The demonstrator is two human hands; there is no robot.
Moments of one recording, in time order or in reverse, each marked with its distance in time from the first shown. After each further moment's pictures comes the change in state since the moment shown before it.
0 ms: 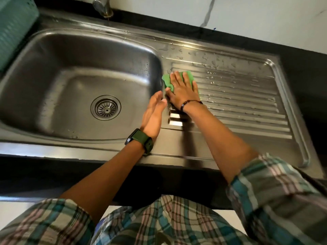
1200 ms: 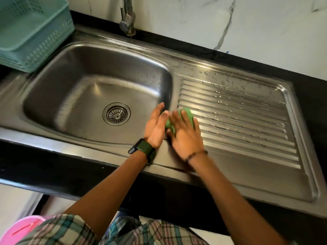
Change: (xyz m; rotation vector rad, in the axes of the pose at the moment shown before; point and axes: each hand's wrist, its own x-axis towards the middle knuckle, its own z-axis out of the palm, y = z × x) left_hand -0.004 0.001 0.001 0.092 0.189 0.042; right_hand -0.084 0.000 0.031 0.012 0.111 -0.226
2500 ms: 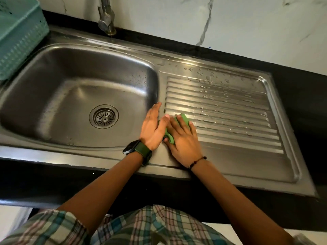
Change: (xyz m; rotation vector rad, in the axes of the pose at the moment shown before) left_hand -0.005 0.001 0.010 0.287 -0.150 0.177; right_hand -0.027 0.017 -0.006 -0.053 -0.030 -0.041
